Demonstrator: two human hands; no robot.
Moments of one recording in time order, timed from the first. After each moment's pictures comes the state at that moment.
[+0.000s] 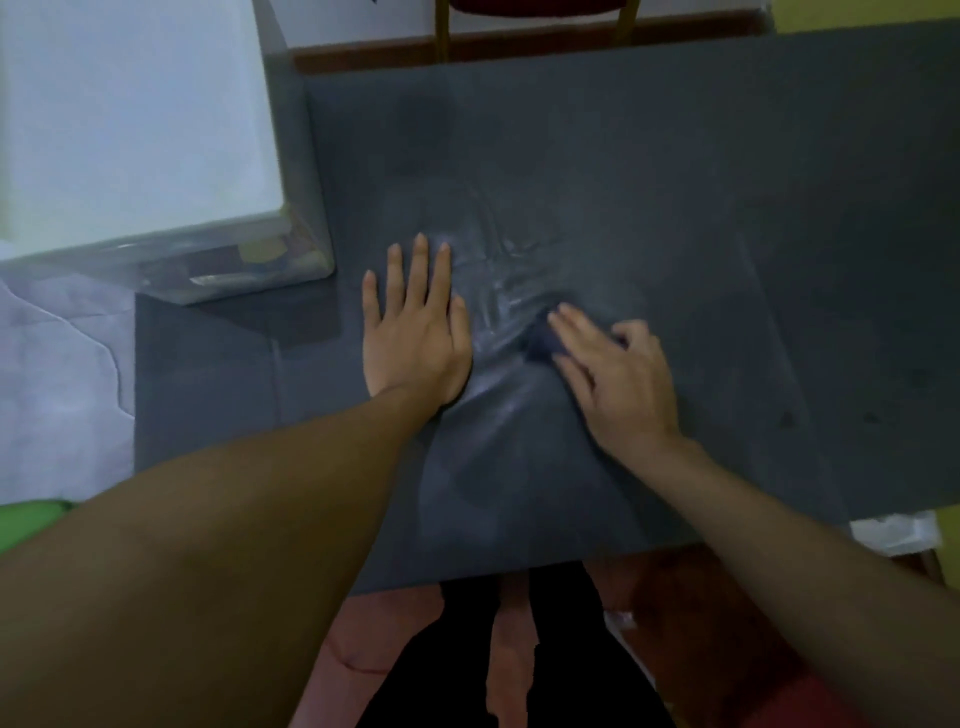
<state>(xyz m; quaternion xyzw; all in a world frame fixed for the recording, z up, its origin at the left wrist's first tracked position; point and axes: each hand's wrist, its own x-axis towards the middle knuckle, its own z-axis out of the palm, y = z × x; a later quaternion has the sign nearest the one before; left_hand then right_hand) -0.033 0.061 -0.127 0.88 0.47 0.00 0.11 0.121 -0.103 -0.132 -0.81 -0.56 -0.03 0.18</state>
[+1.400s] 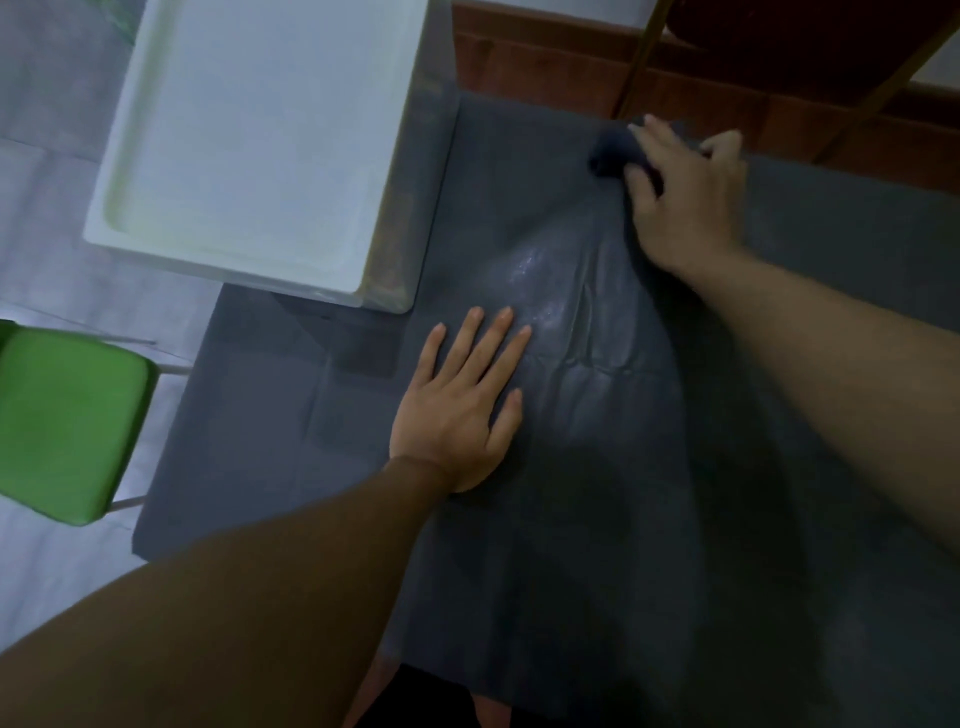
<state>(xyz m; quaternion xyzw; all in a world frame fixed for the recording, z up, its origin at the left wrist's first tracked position) -0.033 0.068 -0.119 0.87 0.48 -0.05 0.10 0.243 0.194 -0.123 -0.76 -0.62 0.09 0.16</state>
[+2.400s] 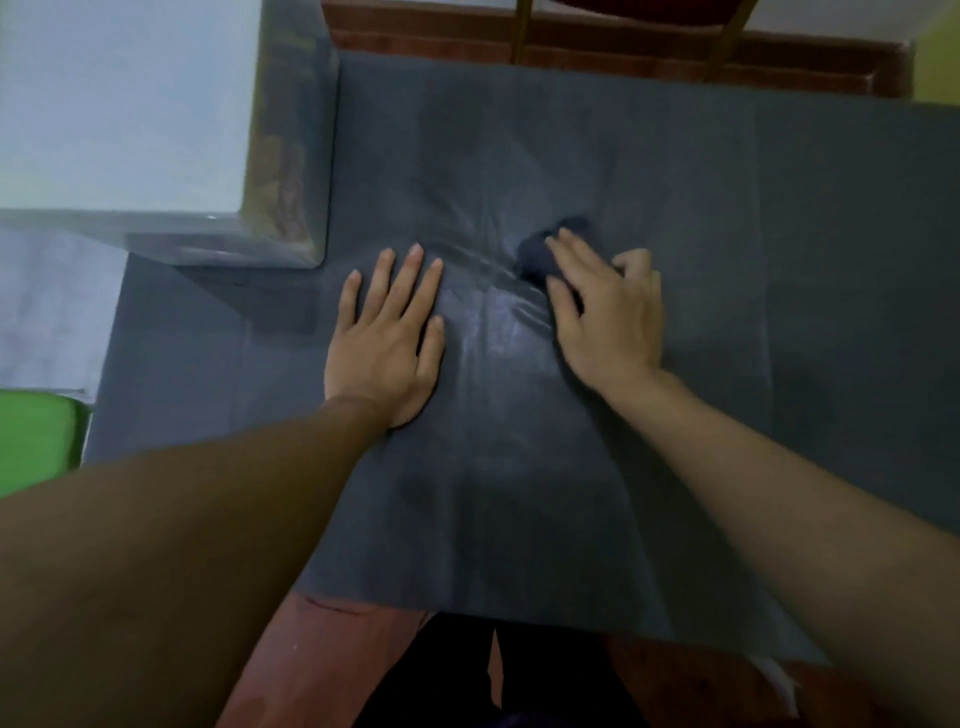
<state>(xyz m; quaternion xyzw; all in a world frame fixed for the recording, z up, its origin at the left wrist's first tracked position) -0.030 0.064 -0.125 0.87 0.48 -0.02 0.08 0.202 0.003 -0.126 -0.78 -0.58 0.06 0.20</state>
